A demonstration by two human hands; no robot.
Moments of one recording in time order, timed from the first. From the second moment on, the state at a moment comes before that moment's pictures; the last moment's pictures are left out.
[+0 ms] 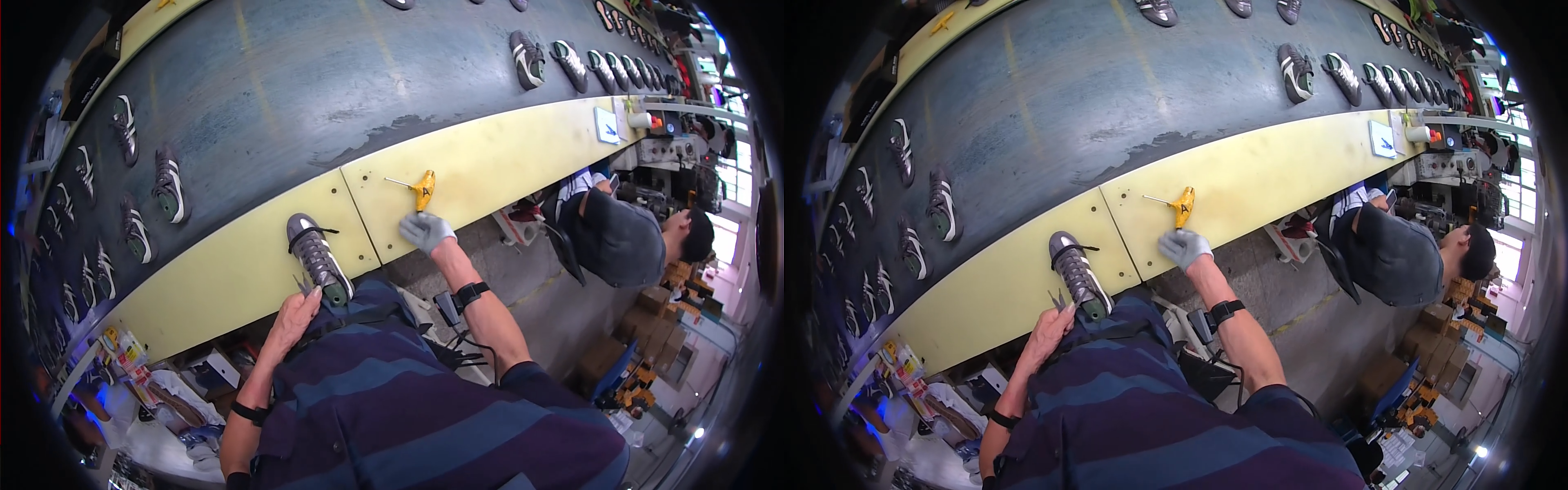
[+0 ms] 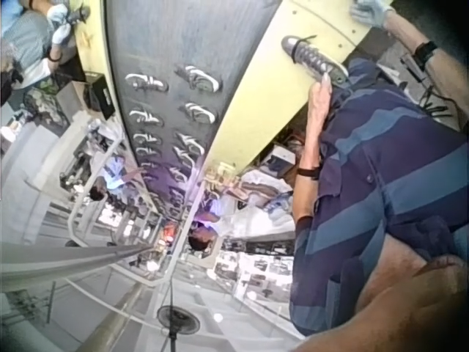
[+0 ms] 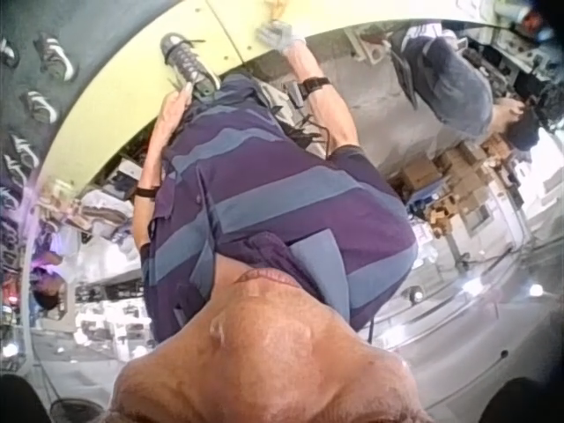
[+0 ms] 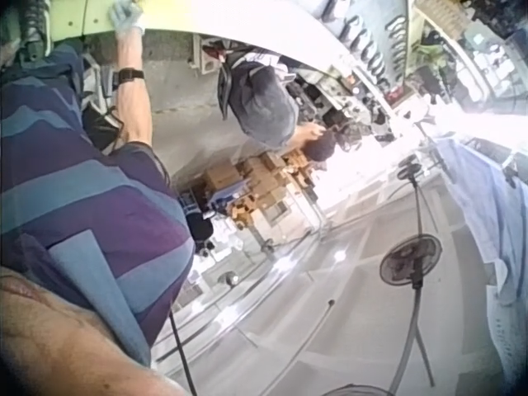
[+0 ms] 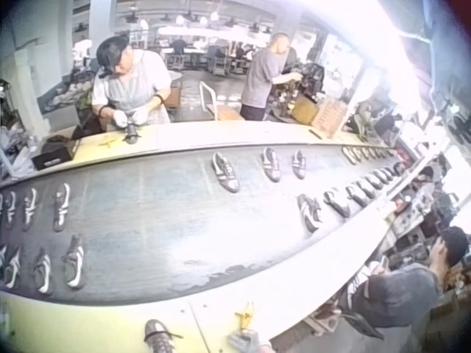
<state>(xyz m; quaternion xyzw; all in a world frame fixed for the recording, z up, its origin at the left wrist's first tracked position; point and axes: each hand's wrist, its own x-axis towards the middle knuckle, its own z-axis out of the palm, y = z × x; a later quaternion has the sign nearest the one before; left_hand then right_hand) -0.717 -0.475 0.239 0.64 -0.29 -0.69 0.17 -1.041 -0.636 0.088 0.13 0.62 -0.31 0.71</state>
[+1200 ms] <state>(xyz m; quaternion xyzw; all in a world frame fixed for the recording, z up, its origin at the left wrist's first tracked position) -0.693 -0.448 0.253 0.60 -0.29 -0.68 0.30 -0.850 -0.598 0.224 -0.75 0.36 0.23 0.50</state>
